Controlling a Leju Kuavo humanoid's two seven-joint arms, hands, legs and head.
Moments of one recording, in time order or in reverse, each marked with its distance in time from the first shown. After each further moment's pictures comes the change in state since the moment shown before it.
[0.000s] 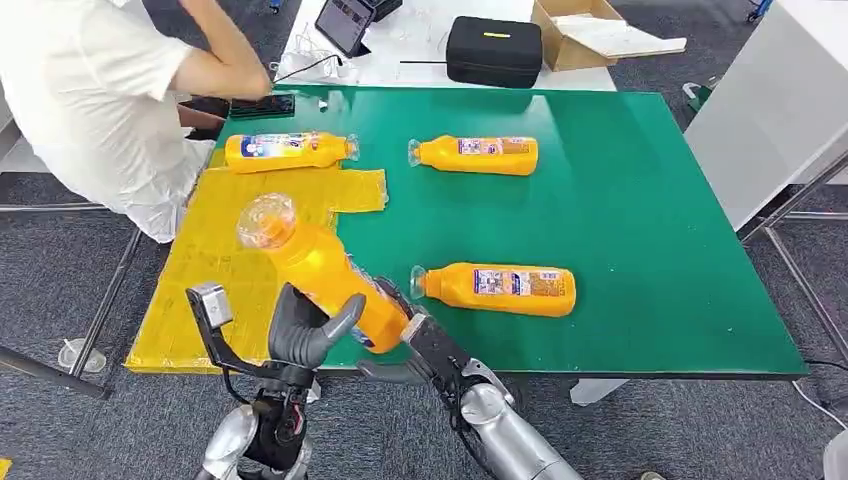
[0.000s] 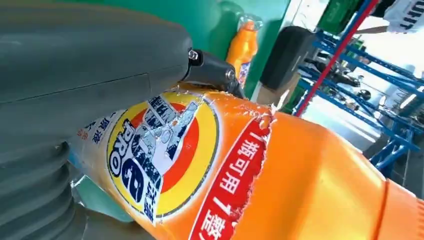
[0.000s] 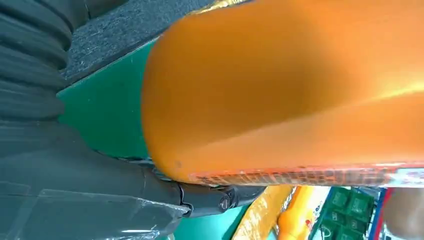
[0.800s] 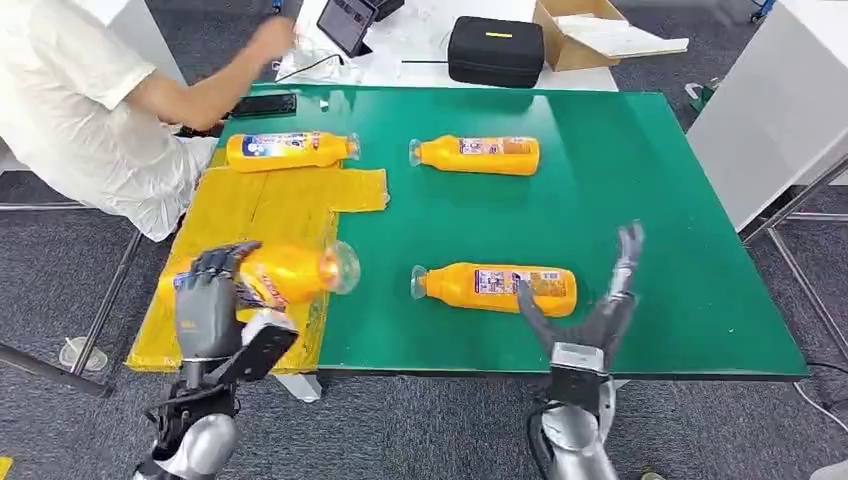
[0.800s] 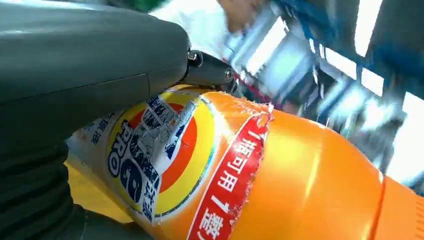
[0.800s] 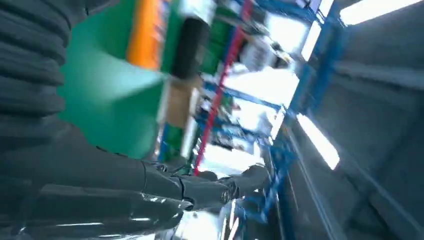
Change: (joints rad) left arm -0.052 0.240 0.090 0.029 -1.414 0.294 0.227; right arm 0.291 -0.030 -0.368 -0.695 0.123 -0.755 -0.222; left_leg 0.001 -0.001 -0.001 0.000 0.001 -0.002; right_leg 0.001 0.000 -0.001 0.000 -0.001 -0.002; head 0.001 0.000
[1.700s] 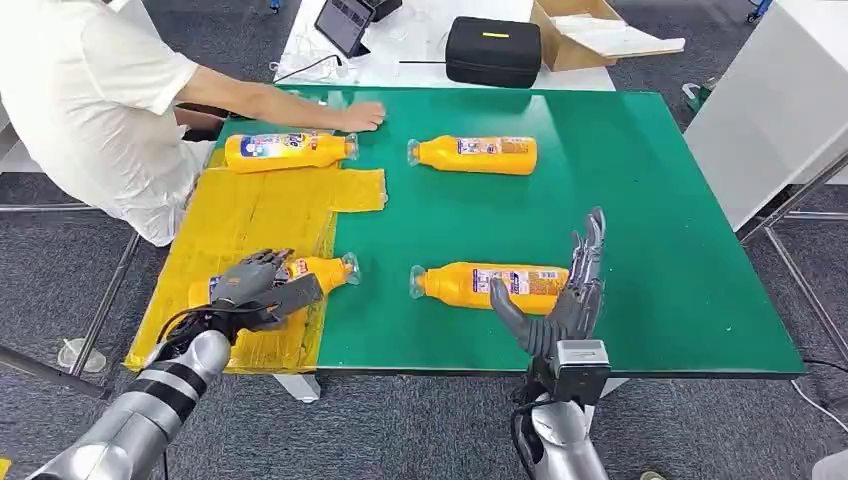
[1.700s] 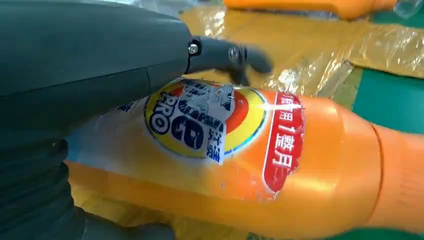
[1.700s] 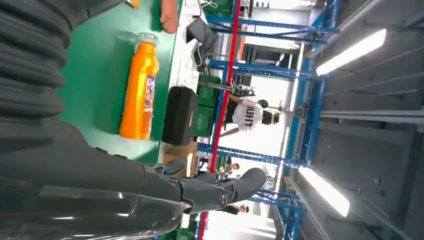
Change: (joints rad) left arm -0.418 0.024 -0.052 0.717 0.140 -0.455 -0.016; right arm -0.032 0.015 0.091 0.048 -0.126 0.205 0.000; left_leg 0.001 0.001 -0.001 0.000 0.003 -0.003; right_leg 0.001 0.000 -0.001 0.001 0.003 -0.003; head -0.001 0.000
